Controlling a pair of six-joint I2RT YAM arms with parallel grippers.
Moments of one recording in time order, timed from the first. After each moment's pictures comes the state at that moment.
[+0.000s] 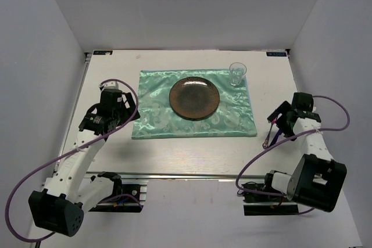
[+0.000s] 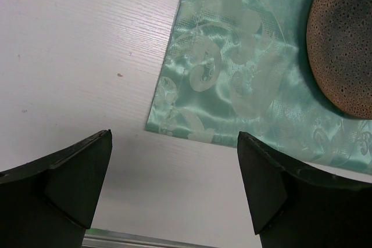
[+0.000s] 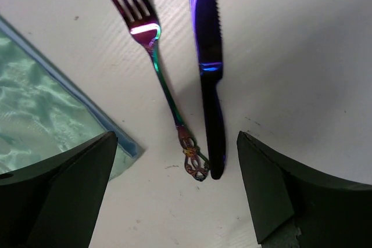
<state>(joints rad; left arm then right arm) -0.26 0.98 0.89 -0.71 -0.23 -0.49 -0.23 1.21 0.76 -0.61 0.05 0.50</state>
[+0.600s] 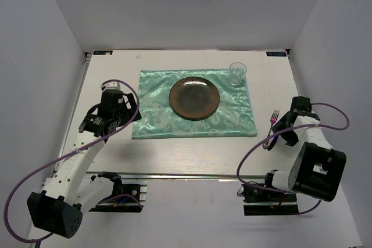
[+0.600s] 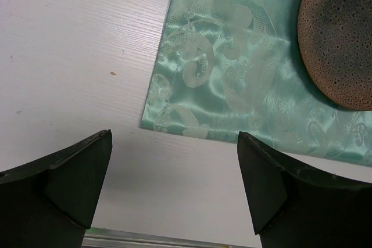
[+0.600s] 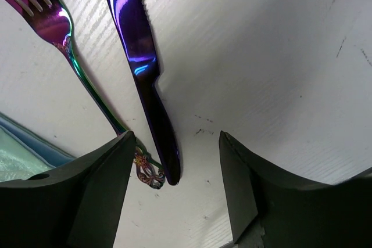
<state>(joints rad) -0.28 0.96 0.89 -0.71 -0.23 -0.49 -0.29 1.27 0.70 -0.65 0.15 0.49</state>
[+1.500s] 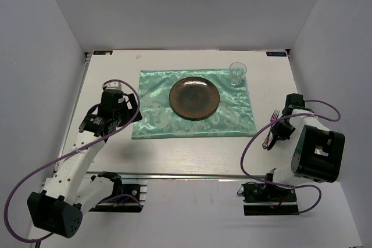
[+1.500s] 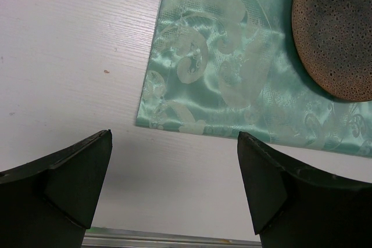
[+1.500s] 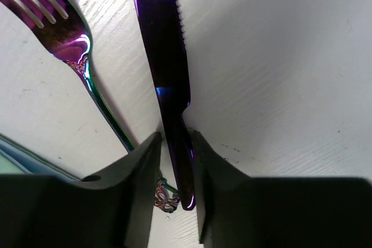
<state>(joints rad) -0.28 0.96 0.89 -0.71 -0.19 -0.47 -0.24 1.46 0.75 -0.58 0.14 0.46</state>
